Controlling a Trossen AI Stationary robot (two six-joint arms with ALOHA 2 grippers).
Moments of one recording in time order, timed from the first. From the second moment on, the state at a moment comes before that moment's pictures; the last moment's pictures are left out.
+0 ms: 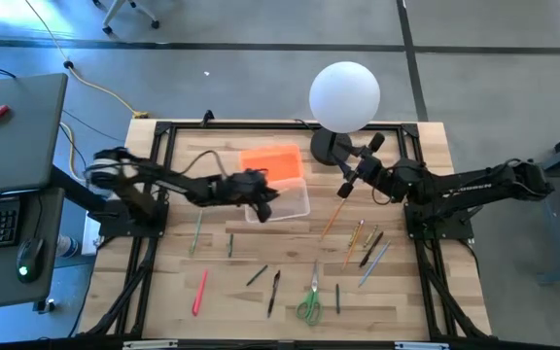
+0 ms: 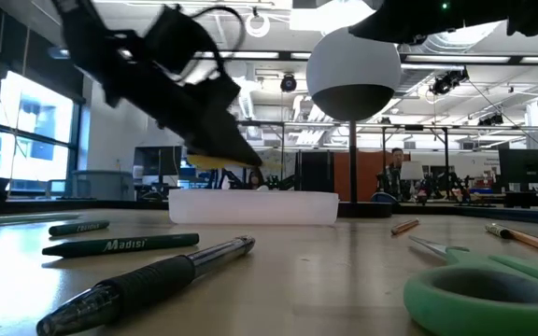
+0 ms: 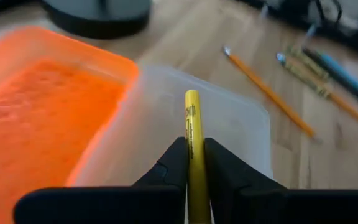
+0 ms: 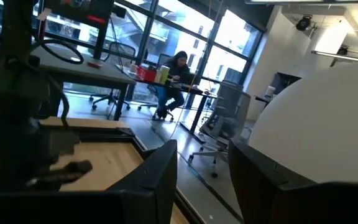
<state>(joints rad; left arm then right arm) 0.09 1.65 0.68 0.48 -0.17 -0.34 -0.03 0.98 0.51 0.61 0.55 -0.37</state>
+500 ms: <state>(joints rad) 0.09 1.88 1.00 0.05 -0.20 -0.26 -0.03 0.98 0.51 0.51 0.56 -0.32</state>
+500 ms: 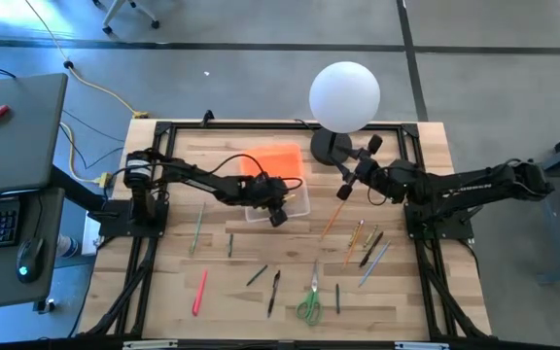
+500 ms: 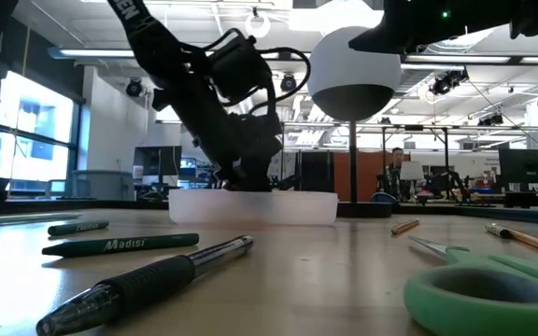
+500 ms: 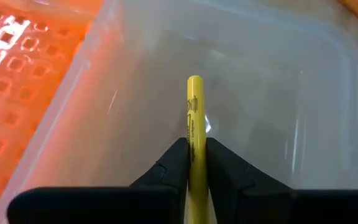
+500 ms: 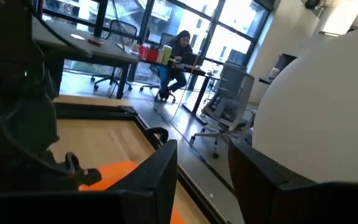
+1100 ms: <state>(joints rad) 0.09 1.88 1.03 -0.01 -0.23 -0.21 0.05 0.98 0.51 0.24 0.50 -0.31</state>
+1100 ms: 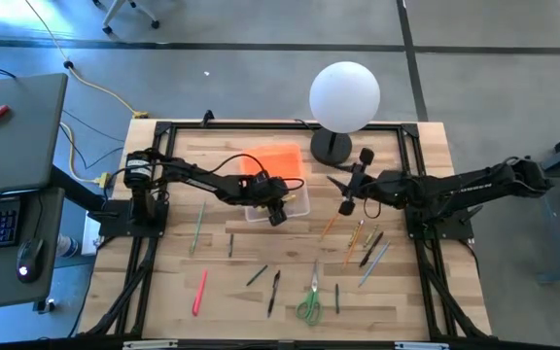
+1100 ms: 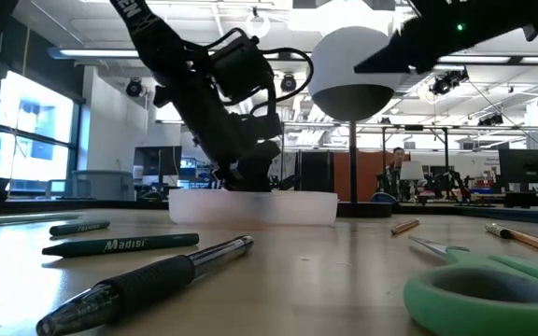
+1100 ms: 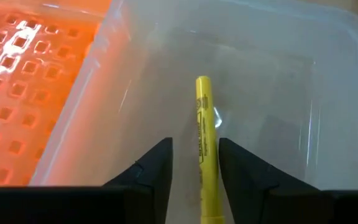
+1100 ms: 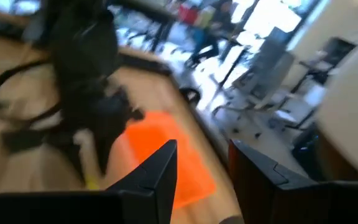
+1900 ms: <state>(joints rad) 0.08 1.75 1.52 -0.90 -0.37 -0.08 0.05 1.20 0.51 0.01 -0.05 -0.23</state>
